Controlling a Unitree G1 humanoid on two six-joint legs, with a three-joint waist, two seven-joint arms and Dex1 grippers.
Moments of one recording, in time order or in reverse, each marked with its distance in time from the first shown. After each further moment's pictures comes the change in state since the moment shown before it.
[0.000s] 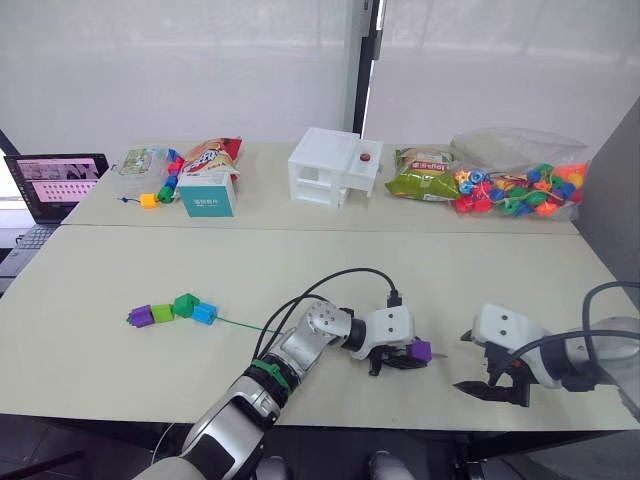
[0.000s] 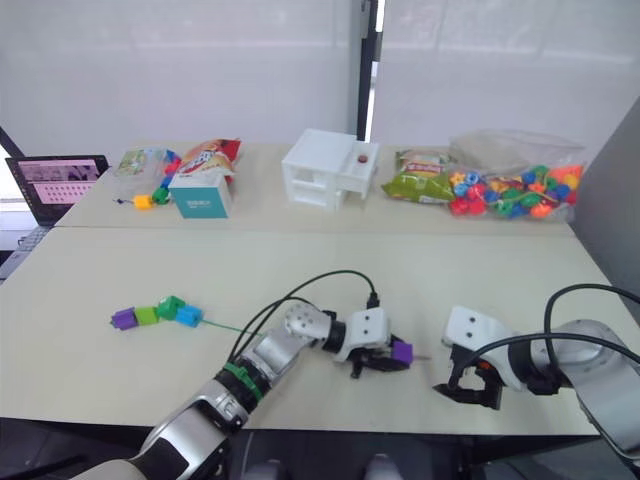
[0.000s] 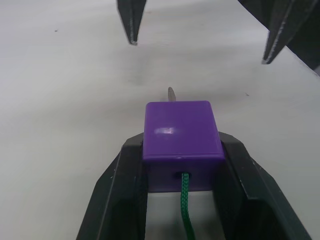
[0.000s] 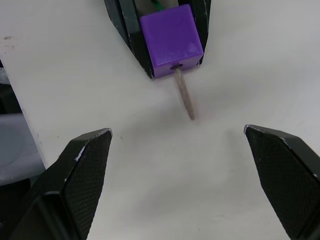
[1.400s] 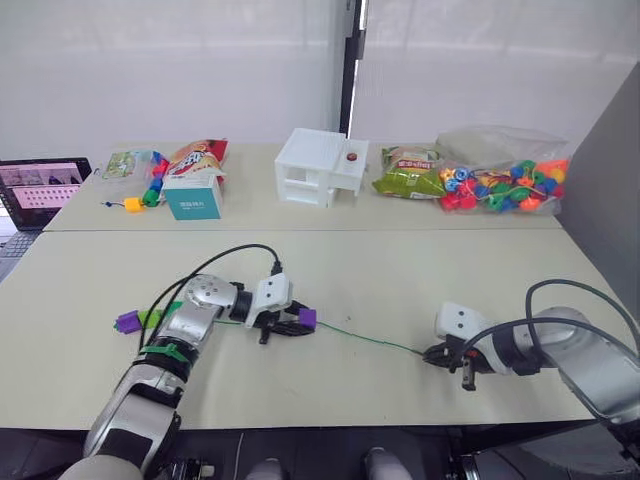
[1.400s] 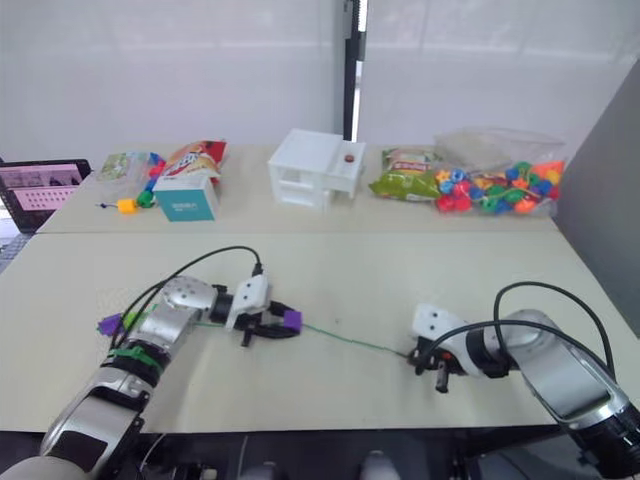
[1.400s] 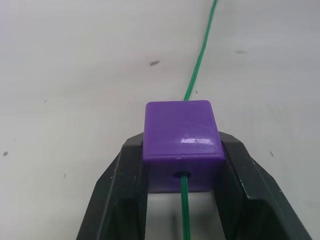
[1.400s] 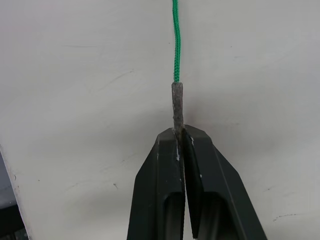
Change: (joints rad) left arm 0.041 0.530 0.236 0.044 -0.180 -0.117 -0.310; right arm -0.230 0.127 0.247 0.161 -0.042 -0.008 0.029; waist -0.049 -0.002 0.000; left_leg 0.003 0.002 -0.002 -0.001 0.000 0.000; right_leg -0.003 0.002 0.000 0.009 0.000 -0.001
